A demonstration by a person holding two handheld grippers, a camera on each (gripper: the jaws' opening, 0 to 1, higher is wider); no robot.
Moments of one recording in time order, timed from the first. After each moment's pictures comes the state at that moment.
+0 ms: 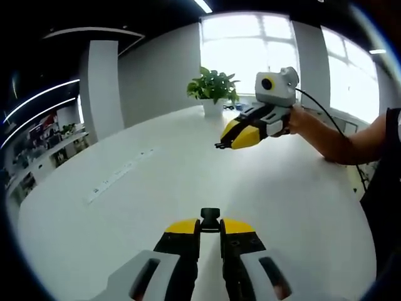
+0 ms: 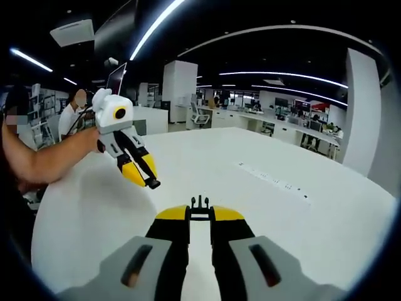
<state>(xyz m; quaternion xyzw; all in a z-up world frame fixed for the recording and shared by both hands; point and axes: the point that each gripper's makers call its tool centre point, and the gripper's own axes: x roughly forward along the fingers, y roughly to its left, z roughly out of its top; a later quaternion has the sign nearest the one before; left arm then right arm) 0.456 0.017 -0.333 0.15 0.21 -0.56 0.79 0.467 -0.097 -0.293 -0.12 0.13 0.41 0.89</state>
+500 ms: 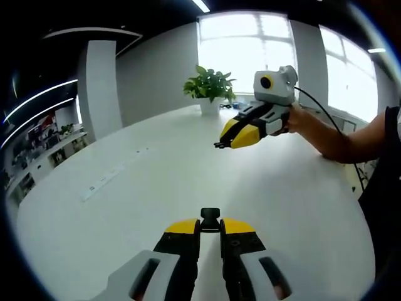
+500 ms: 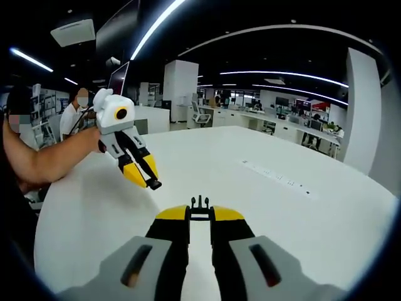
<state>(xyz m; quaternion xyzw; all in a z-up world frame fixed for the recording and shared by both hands) 0.443 0.016 -0.338 0.15 0.21 -0.56 0.78 0.452 -0.096 -0.297 -0.12 0.13 0.41 0.89</state>
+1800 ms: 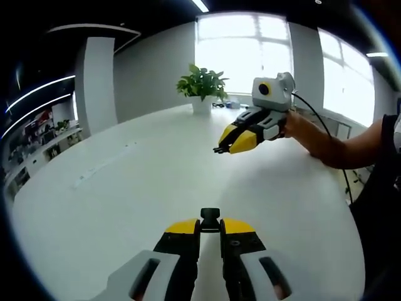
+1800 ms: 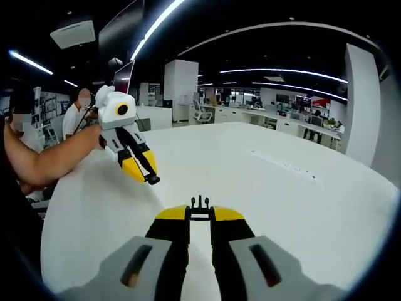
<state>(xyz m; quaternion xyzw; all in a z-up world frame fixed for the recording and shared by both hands) 0.398 0.020 -0.349 0.14 0.22 -0.58 0.77 0.411 -0.095 -0.319 -0.11 0.14 0.41 0.89</state>
